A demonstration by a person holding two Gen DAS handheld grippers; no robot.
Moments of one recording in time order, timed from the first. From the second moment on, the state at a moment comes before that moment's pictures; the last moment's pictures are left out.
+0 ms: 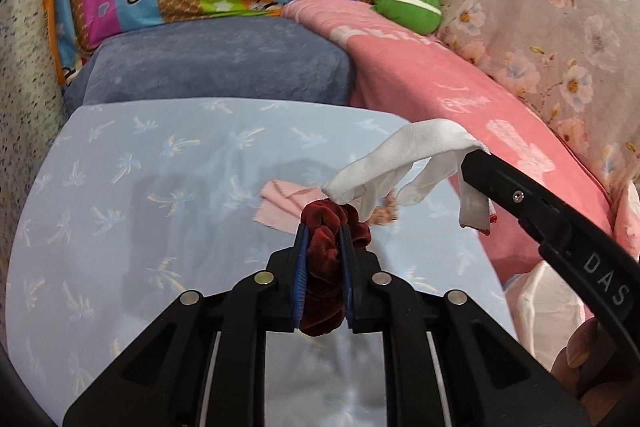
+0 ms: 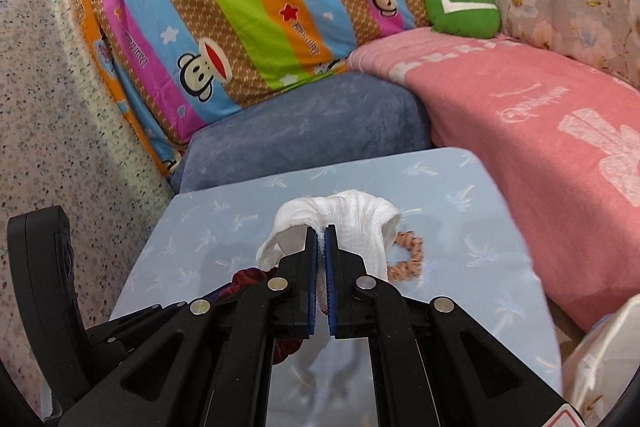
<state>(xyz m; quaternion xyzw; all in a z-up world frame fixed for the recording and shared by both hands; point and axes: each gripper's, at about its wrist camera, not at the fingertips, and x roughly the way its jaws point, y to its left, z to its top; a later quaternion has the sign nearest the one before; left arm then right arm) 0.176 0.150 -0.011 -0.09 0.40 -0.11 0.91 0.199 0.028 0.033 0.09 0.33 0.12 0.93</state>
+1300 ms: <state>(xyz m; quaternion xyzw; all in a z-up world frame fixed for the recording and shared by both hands) 0.074 -0.095 0.027 0.02 0.39 -0.31 0.87 -0.002 -0.263 0.032 0.21 0.27 -0.09 0.93</state>
